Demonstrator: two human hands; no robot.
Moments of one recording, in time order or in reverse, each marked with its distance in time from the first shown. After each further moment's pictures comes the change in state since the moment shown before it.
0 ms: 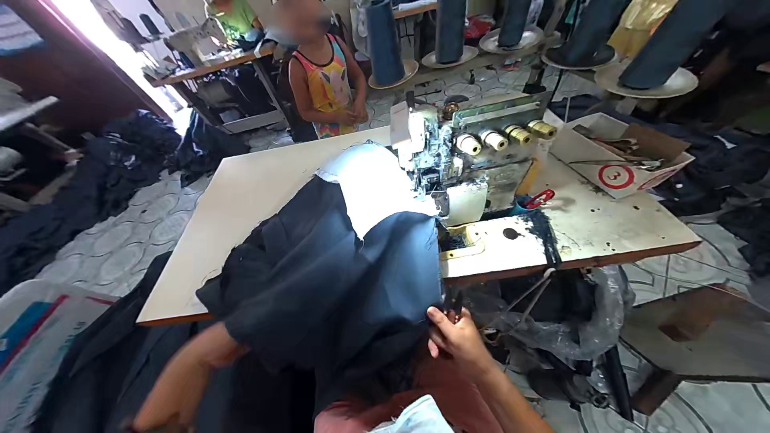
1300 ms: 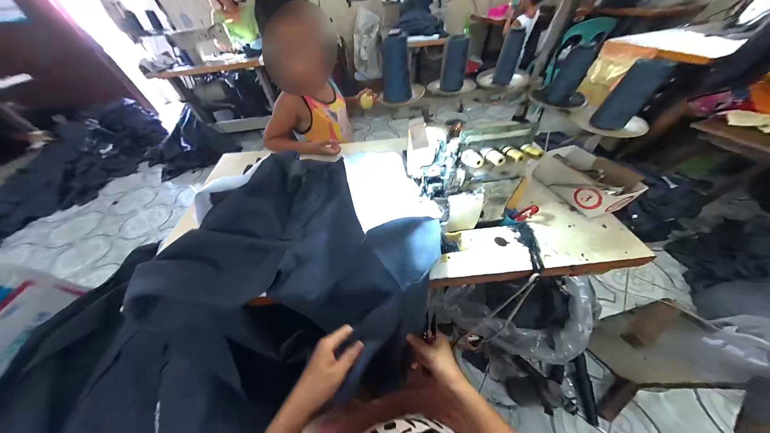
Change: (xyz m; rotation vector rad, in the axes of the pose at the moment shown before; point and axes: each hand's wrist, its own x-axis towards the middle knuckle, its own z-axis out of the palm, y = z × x) left_hand -0.029 -0.020 0.173 0.074 0.110 0.319; right_hand -0.019 0.078 -0.012 -0.274 0.167 0.236
